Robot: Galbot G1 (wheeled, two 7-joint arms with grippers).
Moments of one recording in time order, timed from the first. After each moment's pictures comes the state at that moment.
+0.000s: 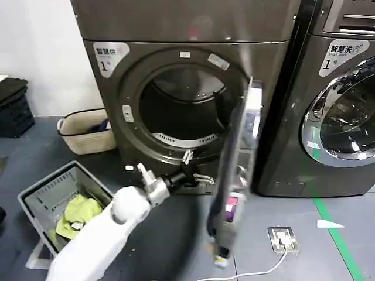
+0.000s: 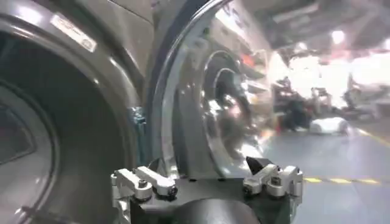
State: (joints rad) left arm 0.66 -1.10 0.10 -1.72 -0.51 0.02 0.41; right arm -2.10 1.58 1.43 2.17 0.40 0.37 -0.16
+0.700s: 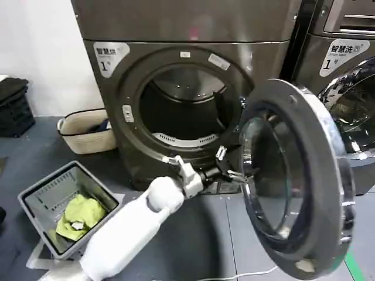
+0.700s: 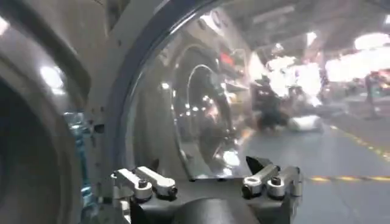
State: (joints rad) left arm 0.49 -1.27 0.28 -1.59 -0.48 0.04 0.37; right arm -2.04 1.61 1.56 2.13 0.33 0.22 0.28
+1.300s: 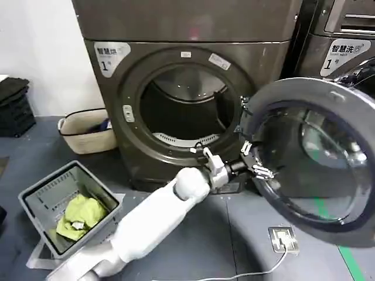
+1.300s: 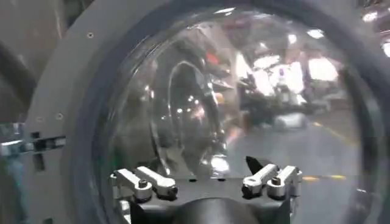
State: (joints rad) left arm 0.35 -1.44 0.37 -1.39 -0.46 0.02 0.37; right arm -2.02 1.61 1.68 2.03 0.28 0.21 0.66
